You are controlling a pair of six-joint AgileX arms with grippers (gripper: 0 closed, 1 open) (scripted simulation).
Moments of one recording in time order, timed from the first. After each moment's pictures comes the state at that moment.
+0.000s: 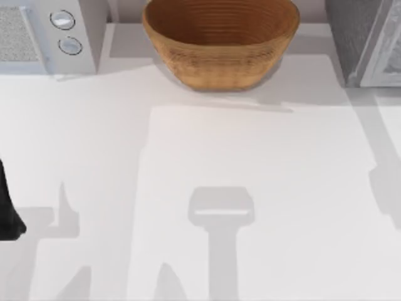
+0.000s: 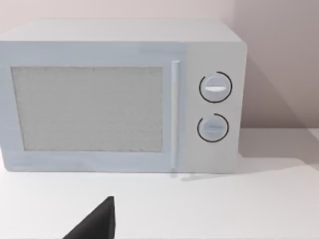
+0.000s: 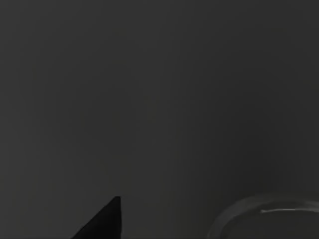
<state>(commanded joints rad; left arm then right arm) 0.00 0.00 0.00 0.00 0.00 0.00 0.10 2.09 2.76 -0.68 0.12 0.02</state>
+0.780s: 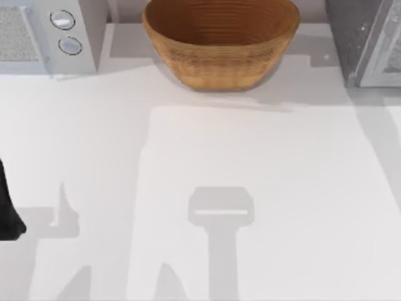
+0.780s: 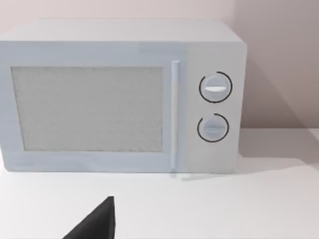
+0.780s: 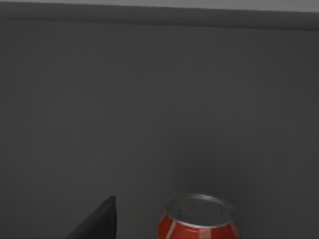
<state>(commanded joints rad) 0.00 0.00 0.00 0.00 0.00 0.00 0.08 1.50 2.11 -0.43 0.03 -0.03</state>
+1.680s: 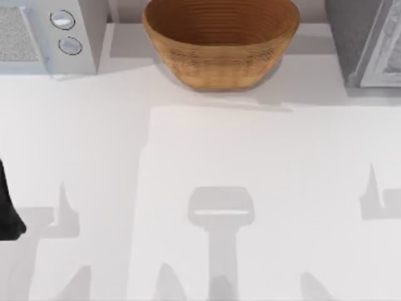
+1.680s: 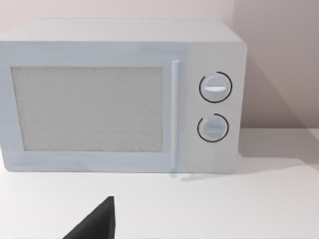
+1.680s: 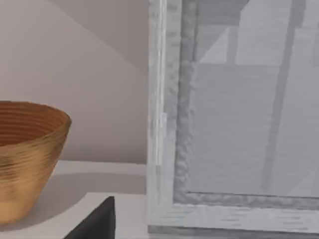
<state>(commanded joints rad) 0.00 0.00 0.00 0.00 0.00 0.00 0.01 0.20 0.26 -0.04 -0.01 -0.02</state>
